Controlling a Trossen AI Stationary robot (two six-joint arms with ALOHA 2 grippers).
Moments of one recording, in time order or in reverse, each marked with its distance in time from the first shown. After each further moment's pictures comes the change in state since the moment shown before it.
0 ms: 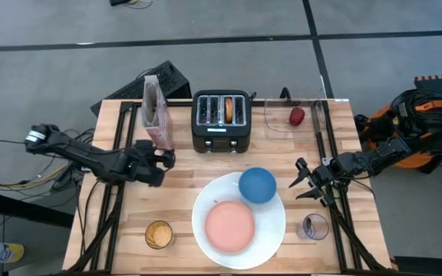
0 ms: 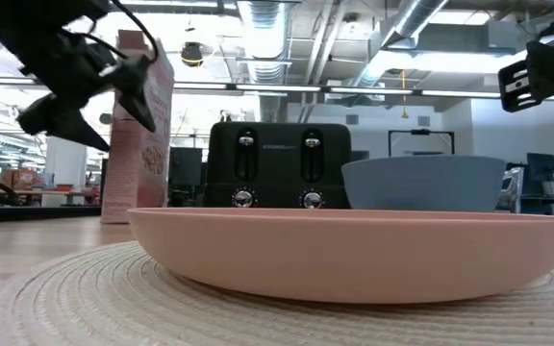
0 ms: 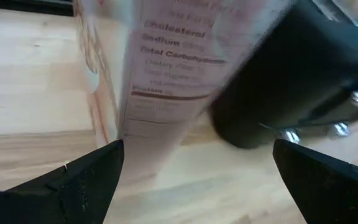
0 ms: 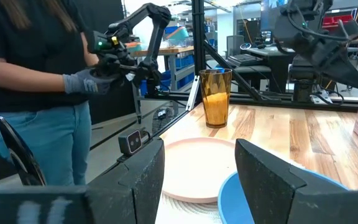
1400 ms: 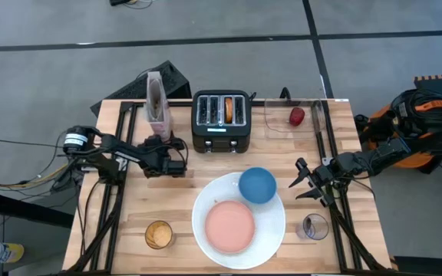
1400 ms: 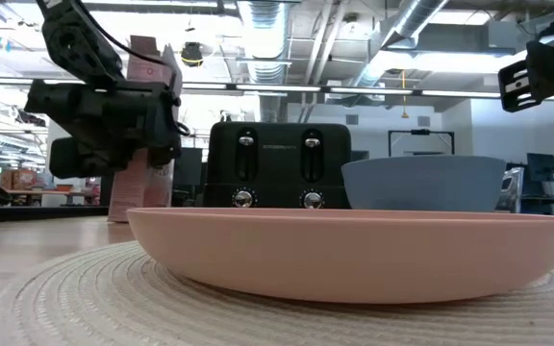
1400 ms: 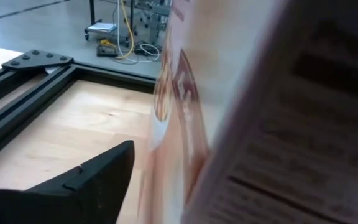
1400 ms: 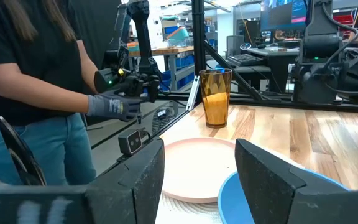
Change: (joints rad) left arm 0.257 0.535 0.000 0.177 -0.375 -0.263; right arm 0.000 0.000 0.000 0.000 0.000 0.000
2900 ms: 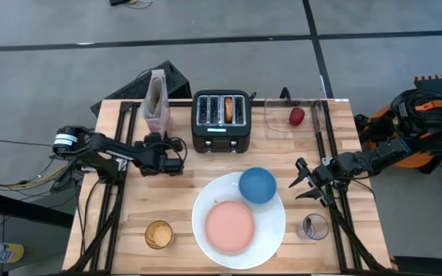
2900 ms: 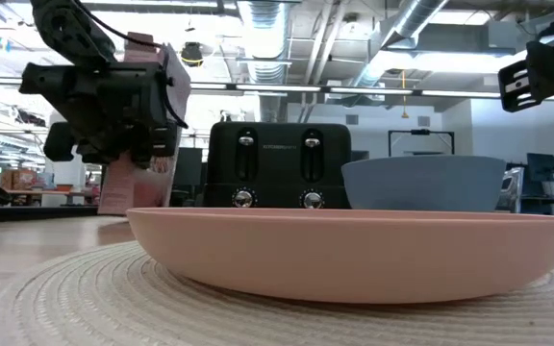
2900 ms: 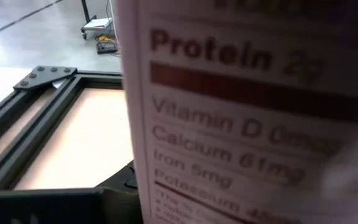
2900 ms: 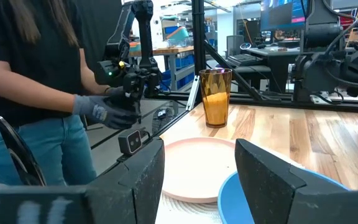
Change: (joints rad) left arm 0.000 -0.118 0.000 -0.075 0.080 0.207; right arm 0.000 0.000 0.000 0.000 0.000 0.000
